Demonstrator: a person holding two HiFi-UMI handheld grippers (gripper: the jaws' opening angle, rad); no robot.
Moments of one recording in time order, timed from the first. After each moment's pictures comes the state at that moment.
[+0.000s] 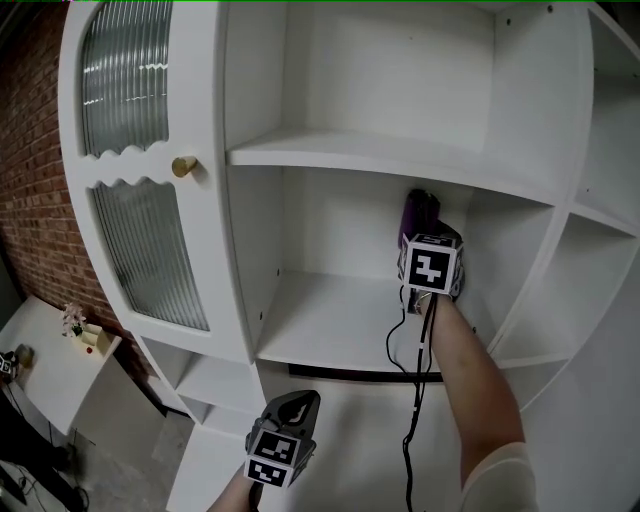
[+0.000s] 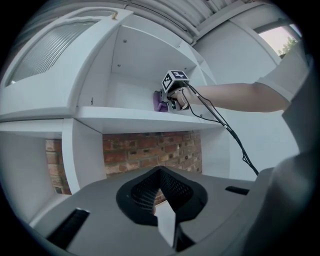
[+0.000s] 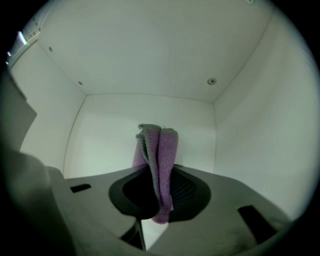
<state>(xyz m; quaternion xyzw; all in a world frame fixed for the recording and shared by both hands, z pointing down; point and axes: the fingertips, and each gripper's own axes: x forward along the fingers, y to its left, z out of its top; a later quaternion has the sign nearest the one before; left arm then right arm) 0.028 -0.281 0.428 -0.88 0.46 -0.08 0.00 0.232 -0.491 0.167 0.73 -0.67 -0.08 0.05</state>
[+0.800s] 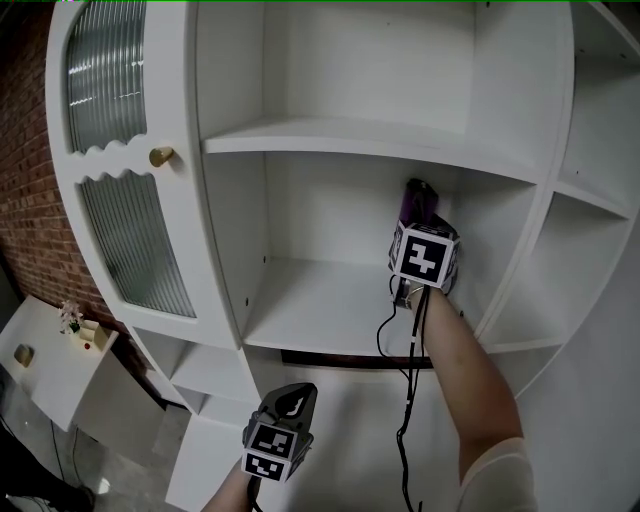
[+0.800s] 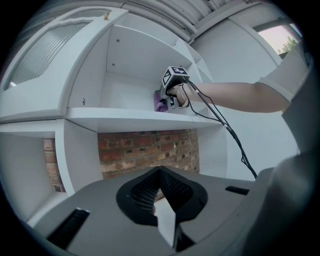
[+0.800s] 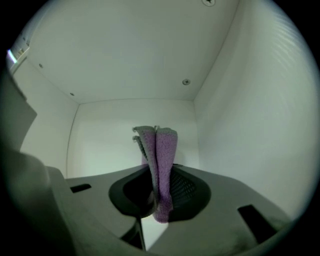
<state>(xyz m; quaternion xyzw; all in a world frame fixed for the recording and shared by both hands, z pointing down) 0.046 -0.267 0.430 -0.88 0.46 -0.09 0.00 0.254 -0.466 0.177 0.76 -0.65 -0.03 0.01</state>
